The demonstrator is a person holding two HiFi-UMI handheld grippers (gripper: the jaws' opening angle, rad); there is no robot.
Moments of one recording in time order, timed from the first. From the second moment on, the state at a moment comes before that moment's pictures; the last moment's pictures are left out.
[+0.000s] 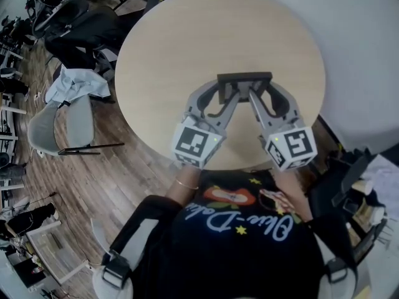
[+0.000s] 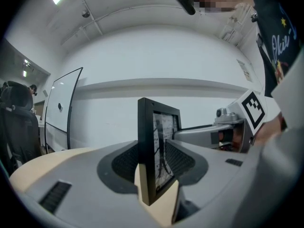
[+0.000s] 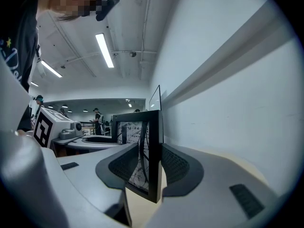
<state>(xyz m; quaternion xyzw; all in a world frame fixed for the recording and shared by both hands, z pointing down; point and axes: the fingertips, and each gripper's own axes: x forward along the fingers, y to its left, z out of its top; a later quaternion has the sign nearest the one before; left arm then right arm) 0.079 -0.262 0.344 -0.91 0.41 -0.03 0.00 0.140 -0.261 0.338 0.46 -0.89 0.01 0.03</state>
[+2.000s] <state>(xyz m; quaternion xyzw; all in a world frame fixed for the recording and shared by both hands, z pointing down) 0.065 -0.352 0.503 -0.90 0.39 -0.14 -0.15 0.130 -0.354 0.500 0.45 -0.86 0.20 0.16</state>
